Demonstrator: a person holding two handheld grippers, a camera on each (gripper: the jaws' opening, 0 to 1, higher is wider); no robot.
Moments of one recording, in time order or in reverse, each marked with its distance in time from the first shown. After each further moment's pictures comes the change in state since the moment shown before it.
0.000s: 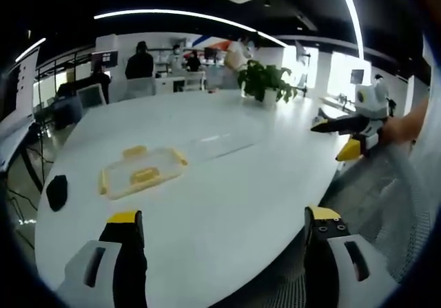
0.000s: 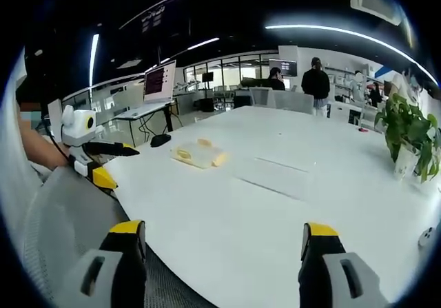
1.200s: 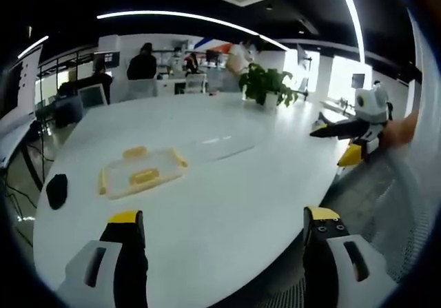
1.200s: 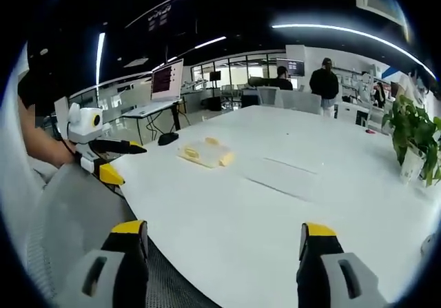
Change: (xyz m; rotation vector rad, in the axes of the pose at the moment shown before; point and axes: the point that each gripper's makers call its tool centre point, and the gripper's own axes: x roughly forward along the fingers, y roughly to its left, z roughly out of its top) left arm -0.001 0.000 0.002 -0.017 -0.014 0.003; right arm 0.001 0.008 0.000 -0.015 0.005 0.062
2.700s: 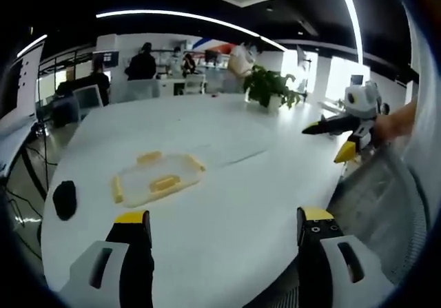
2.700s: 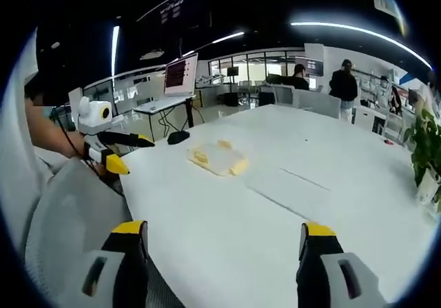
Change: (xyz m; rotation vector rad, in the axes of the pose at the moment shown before) left arm -0.006 0.047 0.013 -0.001 -0.004 -0.019; right arm 0.041 0.001 0.027 -0.075 0.046 0.095
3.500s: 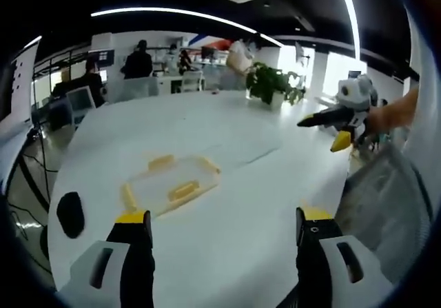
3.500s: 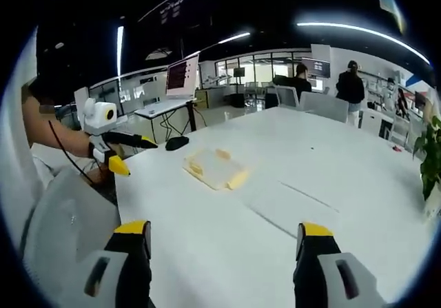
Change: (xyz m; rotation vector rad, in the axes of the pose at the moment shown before) left arm 0.012 0.037 0.011 0.029 0.030 -0.027; right arm 0.029 -0.025 0.029 -0.003 -0.015 0.037
